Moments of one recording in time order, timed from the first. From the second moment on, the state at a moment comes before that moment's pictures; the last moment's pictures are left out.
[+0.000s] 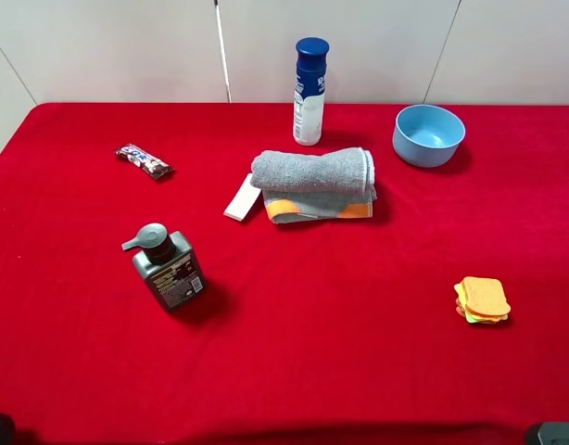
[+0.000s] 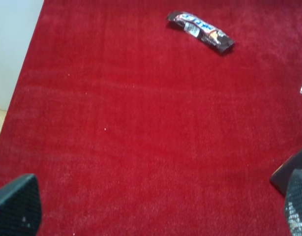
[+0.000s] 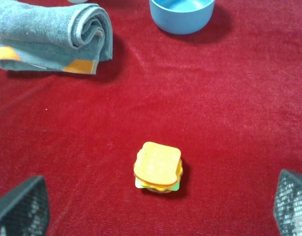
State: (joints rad) left arm -0.03 0.00 -0.49 0.02 1.05 -0.10; right arm 0.21 -0.01 -0.54 0.04 1.22 0.03
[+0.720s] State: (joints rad) left arm -0.03 0.41 -0.66 0.05 0.97 -0.07; right arm 0.21 -0.01 -0.54 0.04 1.22 0.03
